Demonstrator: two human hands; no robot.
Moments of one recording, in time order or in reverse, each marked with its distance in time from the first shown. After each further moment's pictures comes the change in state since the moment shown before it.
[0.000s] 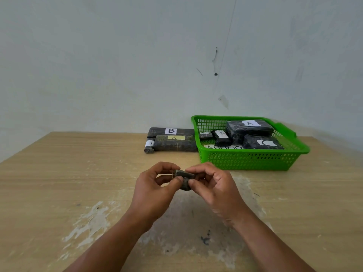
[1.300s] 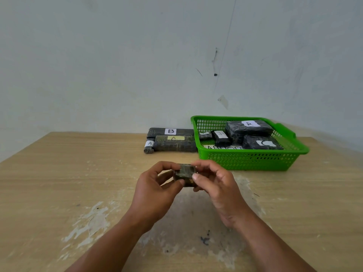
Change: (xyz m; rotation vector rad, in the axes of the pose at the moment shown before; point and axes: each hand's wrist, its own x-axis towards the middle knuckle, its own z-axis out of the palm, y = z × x) left_hand -0.002 0.001 0.001 -0.035 -0.063 0.019; right_hand -0.002 -0.008 0.001 0.177 0.064 0.151
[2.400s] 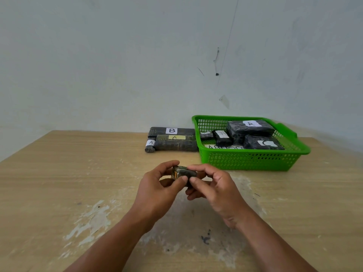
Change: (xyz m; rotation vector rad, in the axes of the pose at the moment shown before) left_hand 0.002 -0.002 0.000 0.083 0.027 -0.059; right_hand -0.001 0.001 0.000 -0.058 -0.093 0.022
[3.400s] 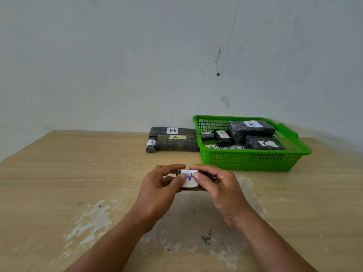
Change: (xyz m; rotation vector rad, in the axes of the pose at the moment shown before) left_hand 0.002 -0.003 0.002 -0.070 -0.024 0.006; right_hand 0.001 -0.002 0.000 -0.052 0.102 -0.017
